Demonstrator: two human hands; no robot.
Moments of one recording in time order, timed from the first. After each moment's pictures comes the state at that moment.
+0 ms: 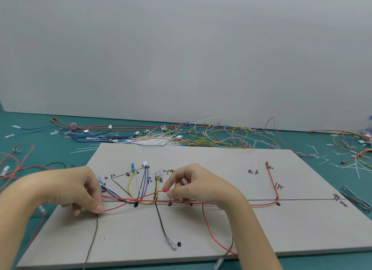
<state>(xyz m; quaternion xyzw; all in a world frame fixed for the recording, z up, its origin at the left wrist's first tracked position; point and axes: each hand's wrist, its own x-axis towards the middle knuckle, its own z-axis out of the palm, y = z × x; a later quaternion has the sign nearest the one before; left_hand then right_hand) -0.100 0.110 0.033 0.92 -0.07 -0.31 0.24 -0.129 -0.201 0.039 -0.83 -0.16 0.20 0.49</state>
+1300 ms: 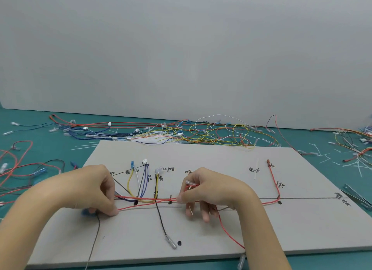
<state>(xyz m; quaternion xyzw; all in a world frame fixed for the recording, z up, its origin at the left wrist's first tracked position) -0.117 0.068 0.042 0.95 -0.08 -0.23 0.18 -0.136 -0.218 0.046 -0.85 -0.12 0.30 0.41</state>
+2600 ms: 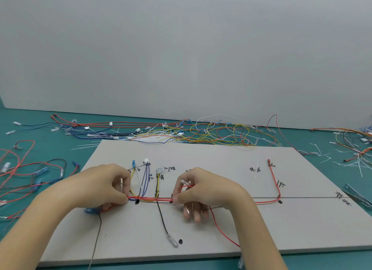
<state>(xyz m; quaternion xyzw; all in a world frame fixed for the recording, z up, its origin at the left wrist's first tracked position) -0.116 0.055 0.031 0.95 -0.11 -0.18 0.24 -0.134 -0.206 0.038 -0.85 -0.12 0.29 0.44</state>
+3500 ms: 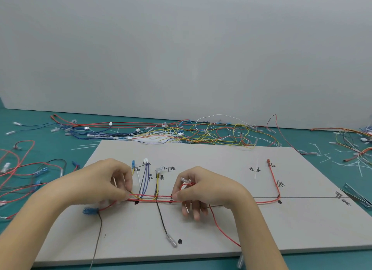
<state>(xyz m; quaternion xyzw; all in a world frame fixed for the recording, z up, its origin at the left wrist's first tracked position) -0.113 0.058 0.033 0.91 -0.13 -0.18 0.34 -0.135 -0.208 0.040 -0.84 -0.13 0.28 0.45</state>
